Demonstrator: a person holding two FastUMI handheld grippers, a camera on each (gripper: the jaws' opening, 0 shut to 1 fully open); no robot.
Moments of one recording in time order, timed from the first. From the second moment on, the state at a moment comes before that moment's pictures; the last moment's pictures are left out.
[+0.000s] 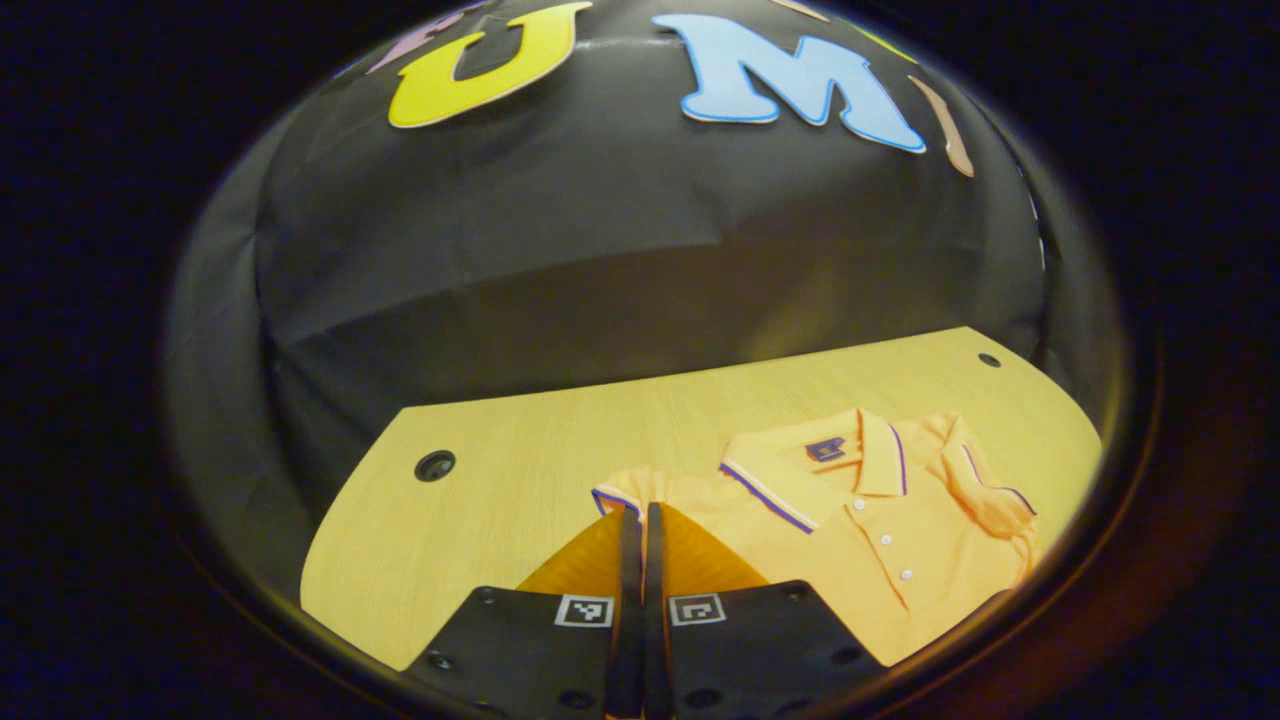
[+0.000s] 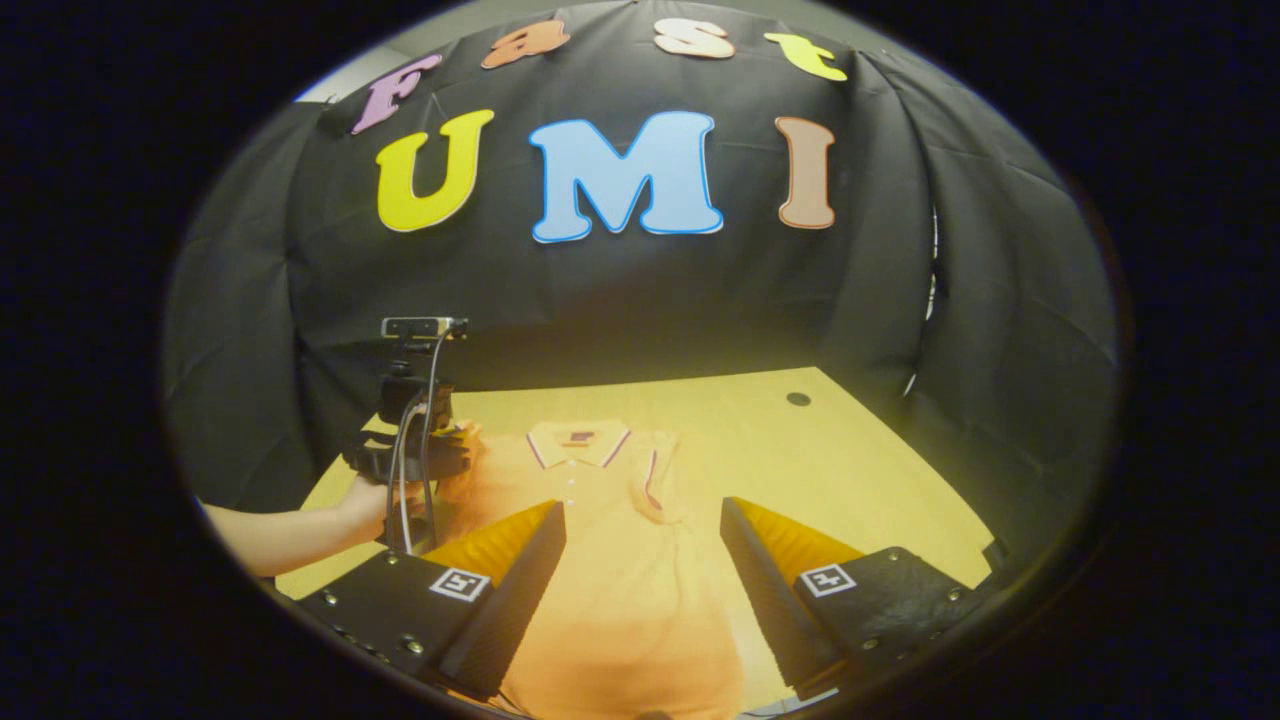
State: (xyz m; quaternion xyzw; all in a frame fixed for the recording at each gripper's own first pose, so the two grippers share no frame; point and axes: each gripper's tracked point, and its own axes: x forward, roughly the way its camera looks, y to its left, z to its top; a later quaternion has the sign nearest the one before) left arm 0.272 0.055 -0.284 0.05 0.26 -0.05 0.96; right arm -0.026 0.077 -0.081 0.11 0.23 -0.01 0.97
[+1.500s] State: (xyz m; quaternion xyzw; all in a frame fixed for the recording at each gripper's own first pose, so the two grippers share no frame) left arm 0.107 0.005 -0.245 0.01 0.28 -0.07 0.96; right arm -0.102 0.031 -0.123 0.09 0.24 0.05 0.97
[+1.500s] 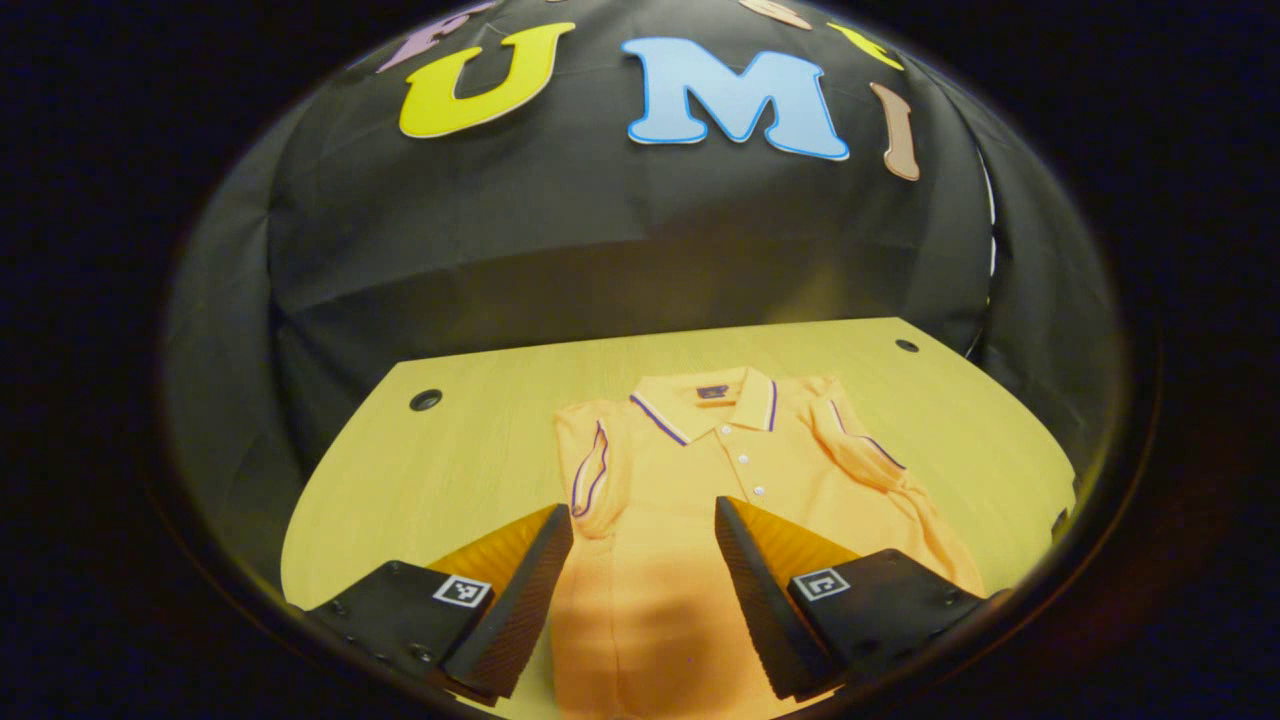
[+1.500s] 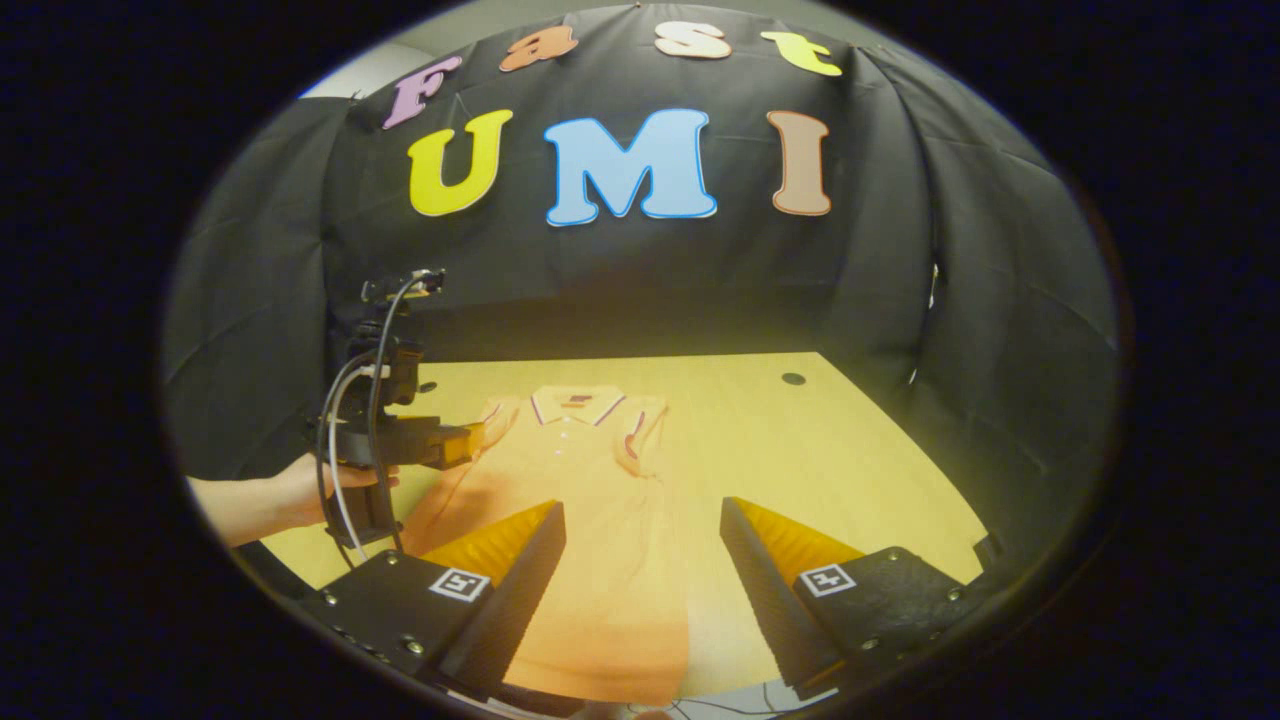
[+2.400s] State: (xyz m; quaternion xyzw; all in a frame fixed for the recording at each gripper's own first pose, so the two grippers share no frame) left arm -0.115 0.009 -0.243 -0.01 0.30 -0.07 0.95; right arm -0.175 0.036 -0.209 0.09 0.32 0.06 0.94
